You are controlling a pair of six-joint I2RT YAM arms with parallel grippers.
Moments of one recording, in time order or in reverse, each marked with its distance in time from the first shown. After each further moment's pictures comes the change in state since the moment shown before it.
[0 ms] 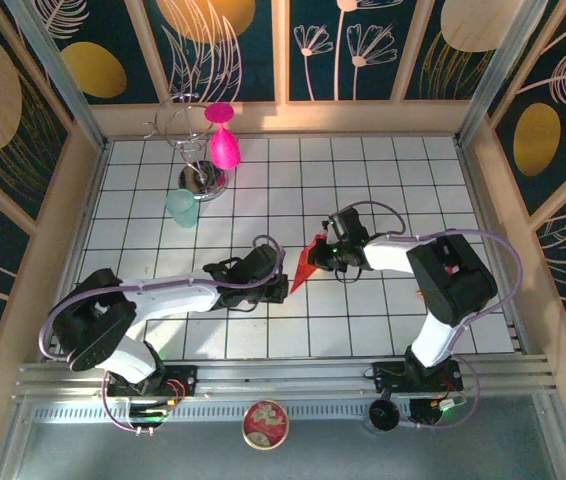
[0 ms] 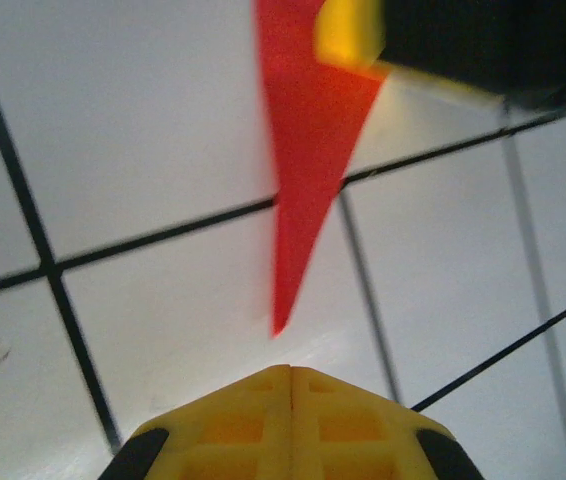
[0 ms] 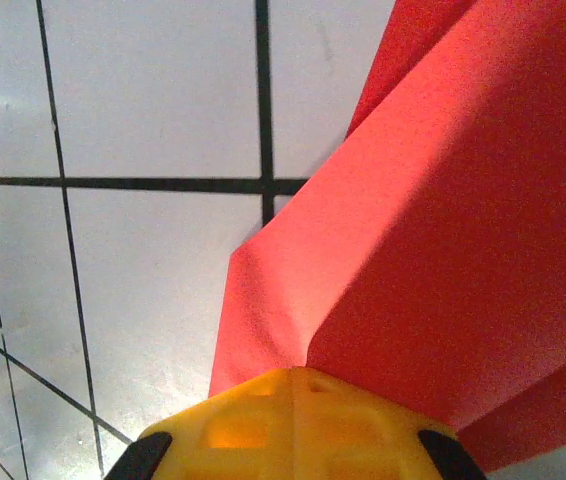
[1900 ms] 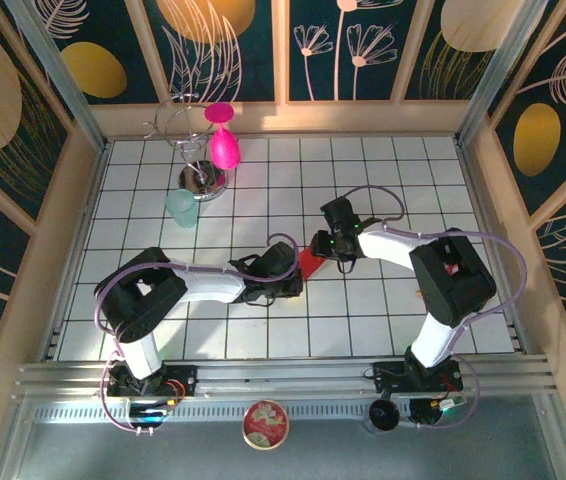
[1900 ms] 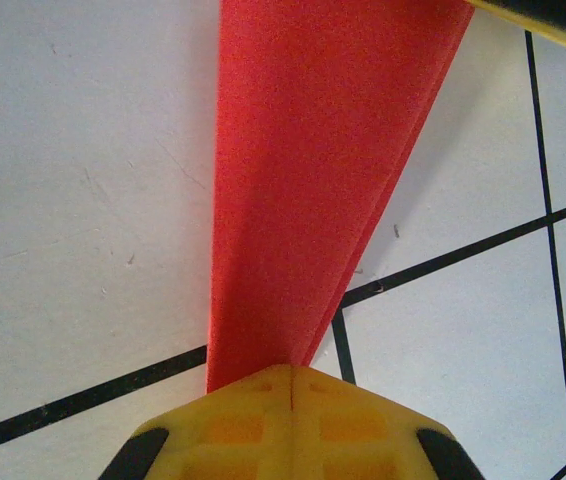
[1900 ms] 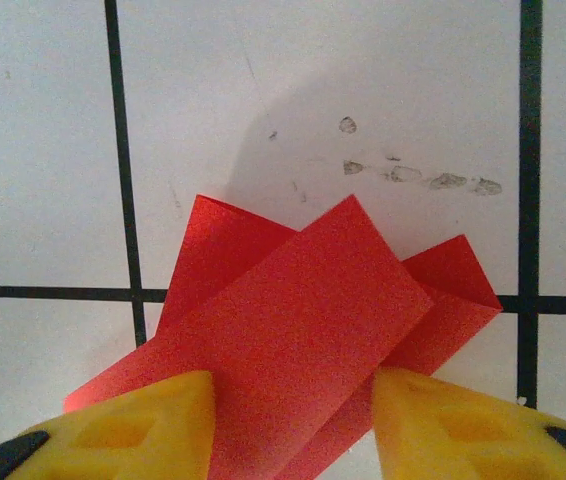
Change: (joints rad) left arm 0.011 0.274 0.079 0.179 0.029 -0.078; right arm 0.019 -0.001 0.164 -0.283 0.348 -0.082
